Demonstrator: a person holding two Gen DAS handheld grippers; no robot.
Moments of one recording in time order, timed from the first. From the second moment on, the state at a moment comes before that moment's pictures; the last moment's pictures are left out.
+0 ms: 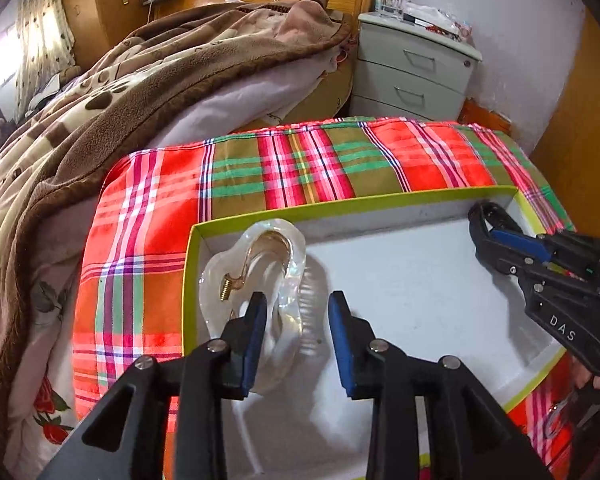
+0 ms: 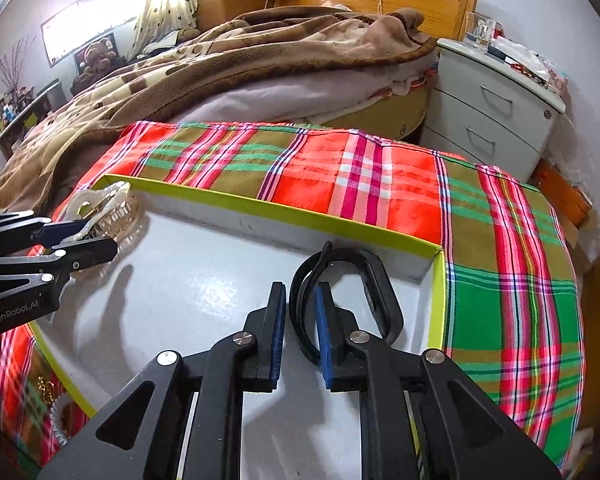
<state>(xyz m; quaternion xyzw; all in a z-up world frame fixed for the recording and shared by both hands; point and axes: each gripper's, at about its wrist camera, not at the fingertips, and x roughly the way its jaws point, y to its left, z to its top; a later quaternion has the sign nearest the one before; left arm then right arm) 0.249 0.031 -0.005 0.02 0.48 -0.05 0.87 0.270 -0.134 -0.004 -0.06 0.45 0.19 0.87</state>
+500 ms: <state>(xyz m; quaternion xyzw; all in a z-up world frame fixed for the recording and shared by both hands) 0.221 0.047 0.025 -0.06 0.45 -0.07 0.89 0.241 -0.149 0.028 -0.02 0.40 0.19 0.90</state>
